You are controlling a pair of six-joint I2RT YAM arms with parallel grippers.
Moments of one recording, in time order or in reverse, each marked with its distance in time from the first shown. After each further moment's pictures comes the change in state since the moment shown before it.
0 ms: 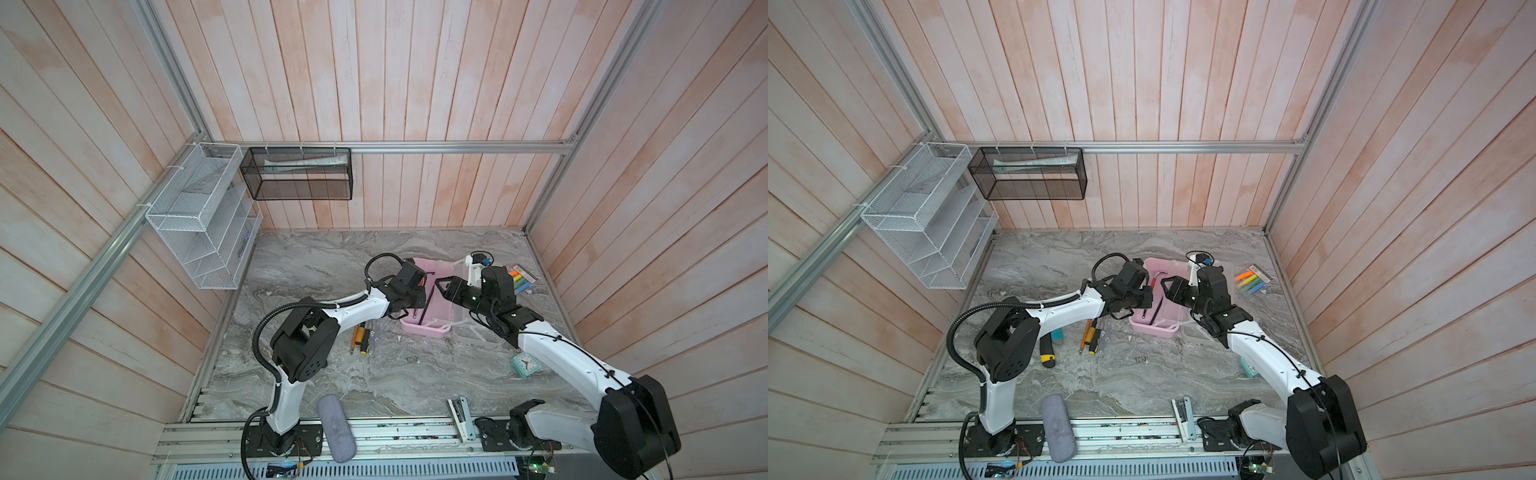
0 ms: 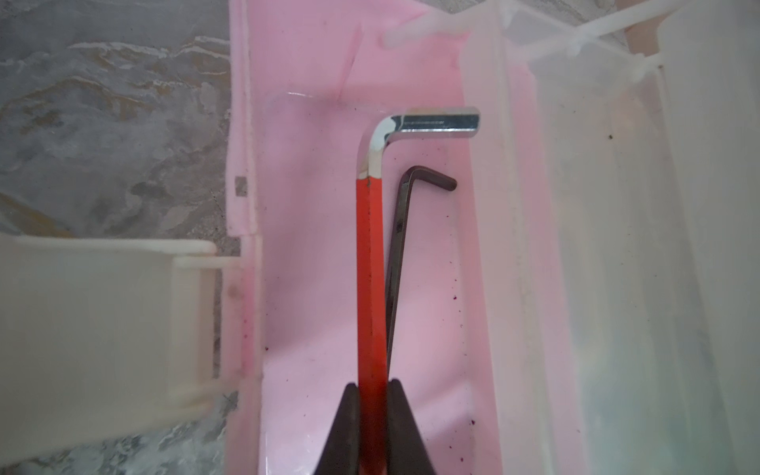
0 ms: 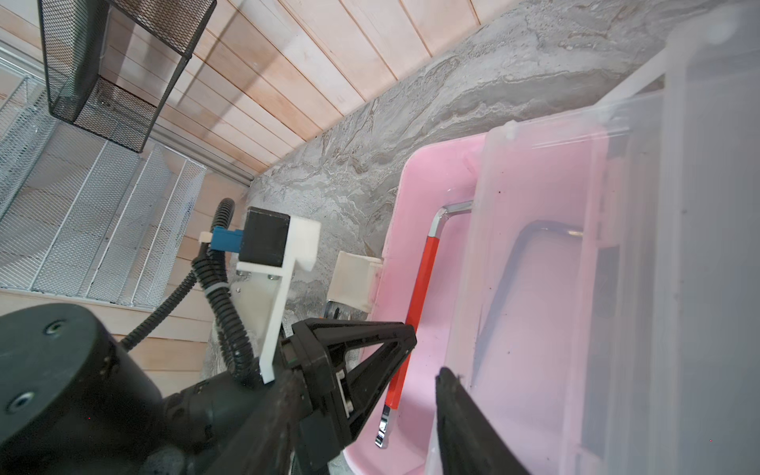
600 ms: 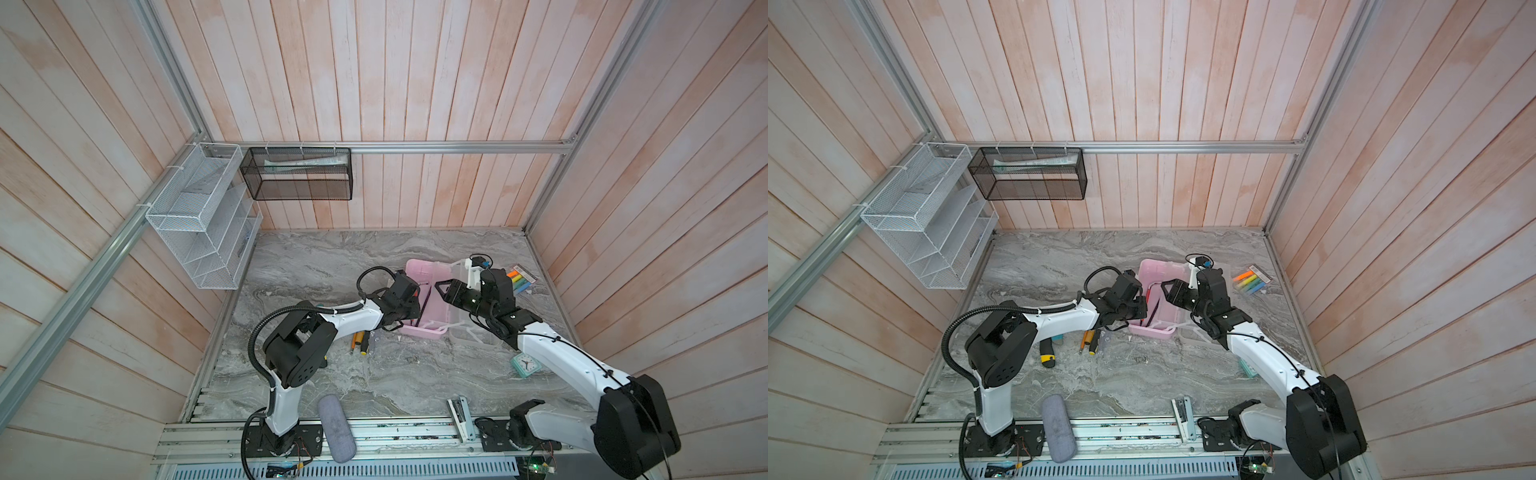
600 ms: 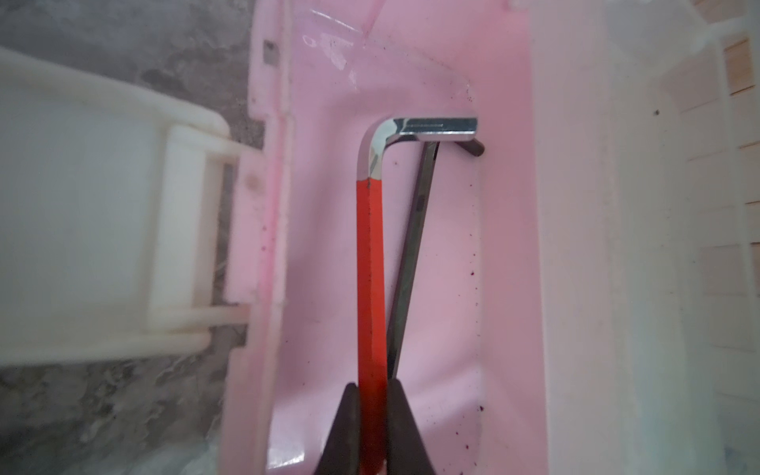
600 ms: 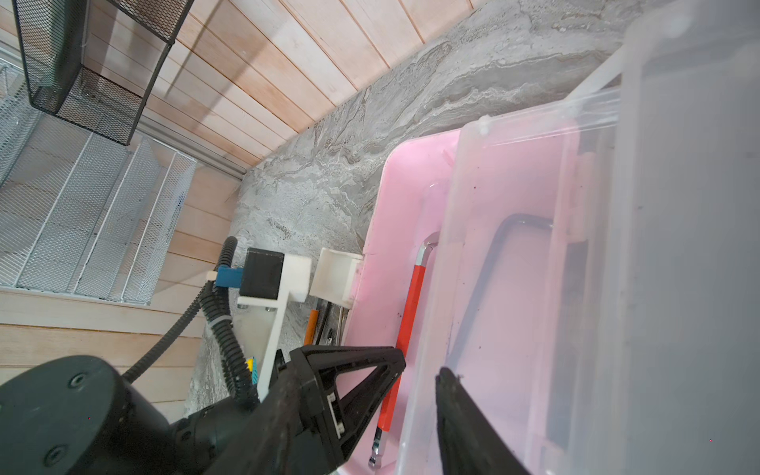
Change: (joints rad) left arm -0.012 -0.076 -0.203 0.123 0.011 -0.123; right arm -0.001 0.002 -0.017 0.001 -0.001 0.000
